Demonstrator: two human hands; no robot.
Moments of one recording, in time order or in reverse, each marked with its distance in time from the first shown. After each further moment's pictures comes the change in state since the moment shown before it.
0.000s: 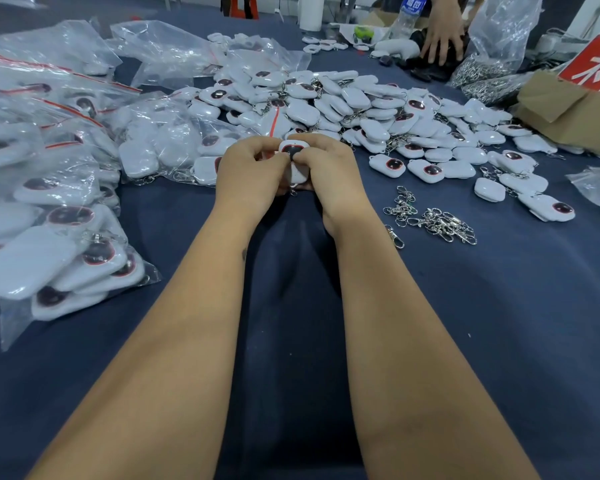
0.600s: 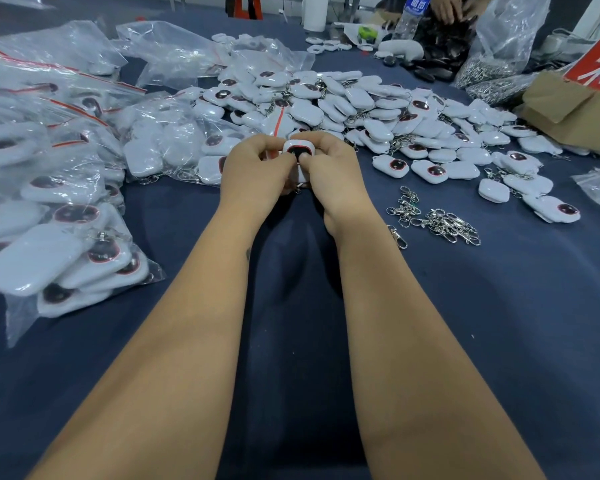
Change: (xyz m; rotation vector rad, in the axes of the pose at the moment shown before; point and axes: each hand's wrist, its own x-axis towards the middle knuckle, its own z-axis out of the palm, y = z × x) left_hand 0.000 0.000 0.000 0.025 0.026 -0.025; right_hand -0.003 -0.001 0.003 0.017 0.017 0.008
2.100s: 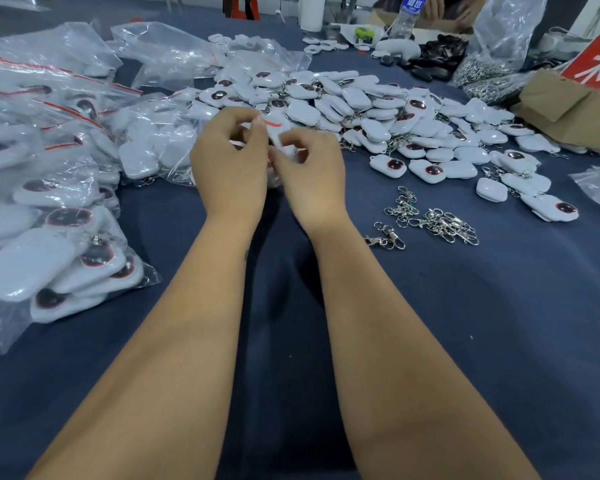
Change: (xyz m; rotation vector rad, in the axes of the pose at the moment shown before) left_hand -0.010 0.014 -0.007 0.076 0.361 0.283; right_hand -0.005 0.007 0.019 -0.415 0.139 -0.268
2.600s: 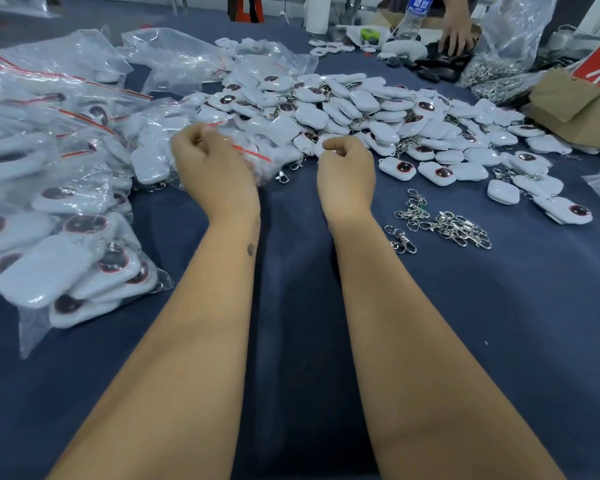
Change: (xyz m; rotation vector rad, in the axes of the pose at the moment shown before) left_hand 0.012 -0.001 -0.001 -0.376 0.334 -0.337; right_hand 0.013 0.006 -0.014 0.018 0.148 0.248
